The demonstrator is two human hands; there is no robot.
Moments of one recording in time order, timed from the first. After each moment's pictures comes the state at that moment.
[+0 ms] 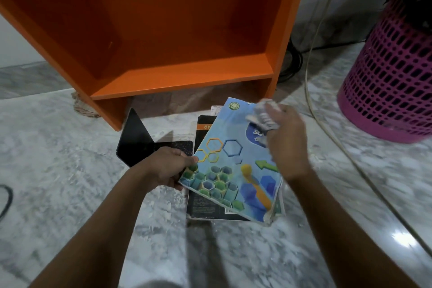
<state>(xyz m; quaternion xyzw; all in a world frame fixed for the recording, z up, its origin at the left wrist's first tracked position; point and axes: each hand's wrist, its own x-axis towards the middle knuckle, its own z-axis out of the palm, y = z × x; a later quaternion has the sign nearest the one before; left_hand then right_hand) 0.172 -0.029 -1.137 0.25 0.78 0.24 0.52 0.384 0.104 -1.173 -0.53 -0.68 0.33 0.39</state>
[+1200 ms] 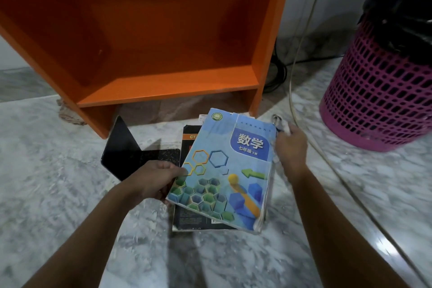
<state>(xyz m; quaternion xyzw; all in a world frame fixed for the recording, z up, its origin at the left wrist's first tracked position) 0.180 -0.038 -1.144 0.25 0.77 0.28 0.52 0.417 0.144 -1.199 -0.69 -0.50 0.39 0.35</state>
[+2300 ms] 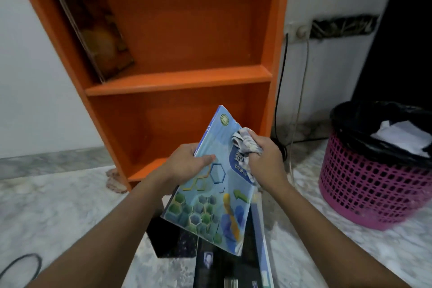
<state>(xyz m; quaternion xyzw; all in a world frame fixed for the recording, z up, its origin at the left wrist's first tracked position) 0.201 -0.001 -0.927 0.48 0.73 0.36 0.33 0.363 0.110 -0.987 -0.40 -0.72 0.37 0.43</state>
